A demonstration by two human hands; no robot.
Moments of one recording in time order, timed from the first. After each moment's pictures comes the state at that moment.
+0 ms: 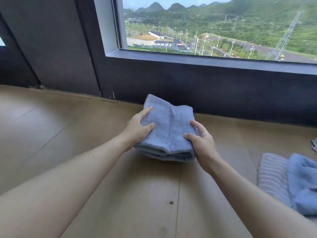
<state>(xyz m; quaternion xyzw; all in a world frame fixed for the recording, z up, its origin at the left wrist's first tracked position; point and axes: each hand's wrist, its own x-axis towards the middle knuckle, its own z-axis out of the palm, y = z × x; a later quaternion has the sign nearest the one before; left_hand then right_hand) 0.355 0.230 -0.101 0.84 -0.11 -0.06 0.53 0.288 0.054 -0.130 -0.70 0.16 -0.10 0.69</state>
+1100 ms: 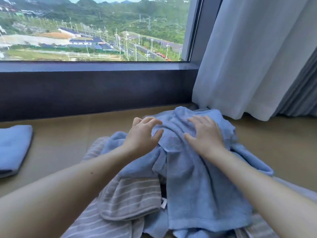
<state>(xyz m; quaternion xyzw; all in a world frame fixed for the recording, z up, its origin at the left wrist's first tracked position) 0.097 -0.172 -0.054 0.84 -0.43 -0.01 0.31 -0.024 -0.309 -0.036 -0.94 0.30 -0.13 0.07</state>
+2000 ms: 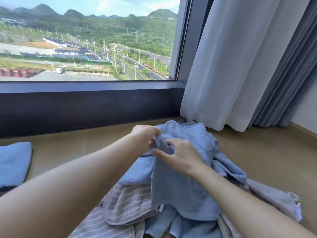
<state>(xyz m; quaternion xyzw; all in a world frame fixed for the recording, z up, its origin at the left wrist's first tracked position) 0.076 -0.176 0.032 0.68 -0.04 -0.36 0.64 -0.039 -0.232 0.008 -0.92 0.30 -0.09 0.23</state>
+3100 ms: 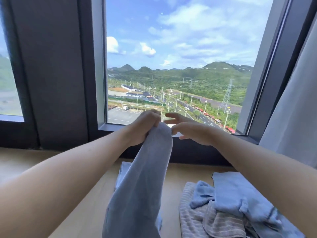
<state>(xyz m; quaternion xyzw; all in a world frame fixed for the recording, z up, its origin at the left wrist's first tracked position) 0.101 0.208 0.240 0.71 -0.26 -0.13 0.64 0.057 0.061 0.244 -0.89 0.00 0.00 0.46</state>
